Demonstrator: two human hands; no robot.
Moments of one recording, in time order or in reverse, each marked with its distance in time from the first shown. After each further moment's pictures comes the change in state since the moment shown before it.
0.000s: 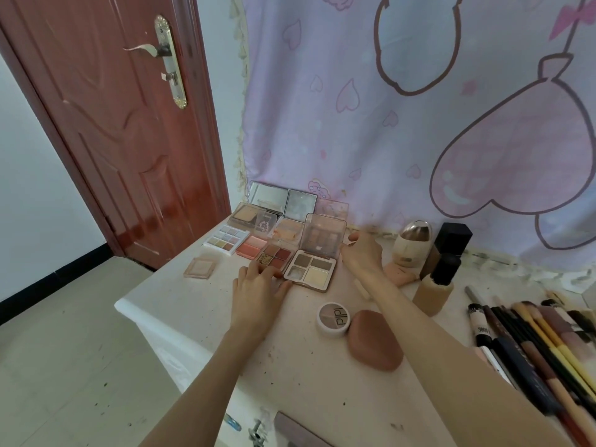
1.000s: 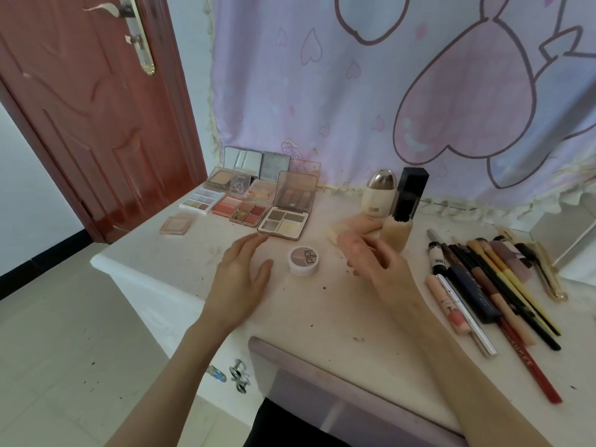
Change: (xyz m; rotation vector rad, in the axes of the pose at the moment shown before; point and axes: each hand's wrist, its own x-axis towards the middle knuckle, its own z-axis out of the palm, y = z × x) left_hand -0.077 0.019 -0.031 -0.274 -0.019 0.225; right_hand -0.137 0.080 -0.070 0.500 -0.156 -0.197
